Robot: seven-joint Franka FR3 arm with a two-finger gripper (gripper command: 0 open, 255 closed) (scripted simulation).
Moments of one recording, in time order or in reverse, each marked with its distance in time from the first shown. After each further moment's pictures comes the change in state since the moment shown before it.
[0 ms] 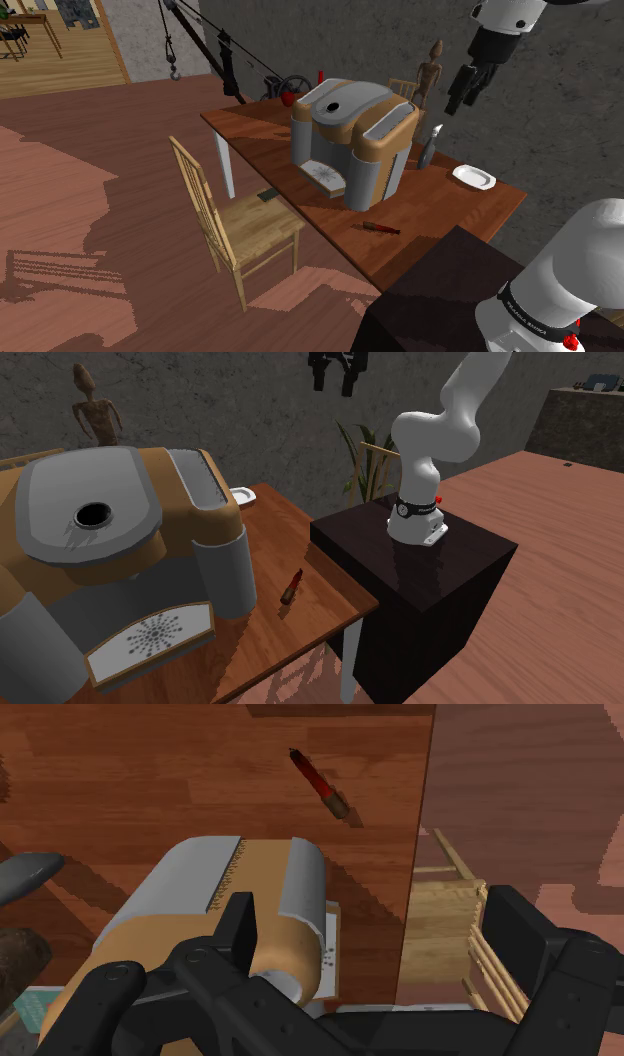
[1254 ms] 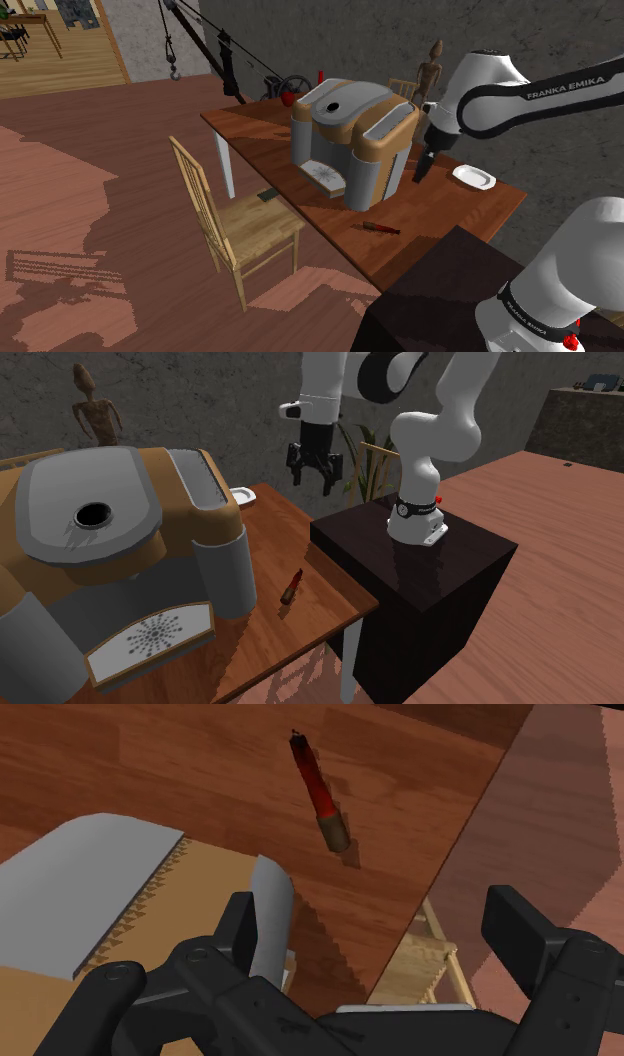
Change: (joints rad) arm 0.066 0.169 -0.170 -0.458 -0.074 0.653 -0.319
